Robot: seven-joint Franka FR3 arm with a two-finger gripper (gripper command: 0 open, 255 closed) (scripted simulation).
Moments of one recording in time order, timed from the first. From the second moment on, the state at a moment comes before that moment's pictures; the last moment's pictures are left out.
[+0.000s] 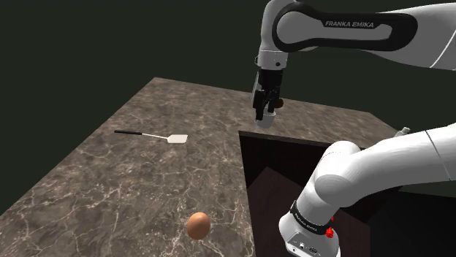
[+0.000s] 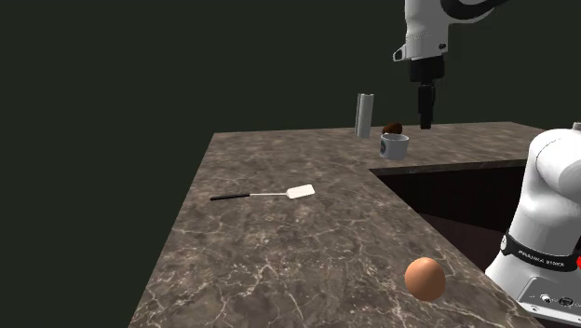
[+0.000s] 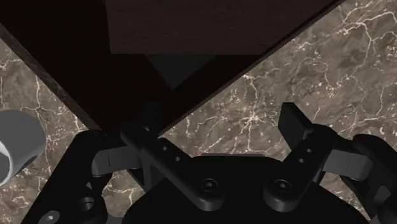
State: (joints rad) arm -0.02 -0.74 -0.06 -2.45 -0.05 1.53 -0.04
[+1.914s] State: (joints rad) arm 0.16 0.13 0.00 -1.98 0.02 2.11 -0.34
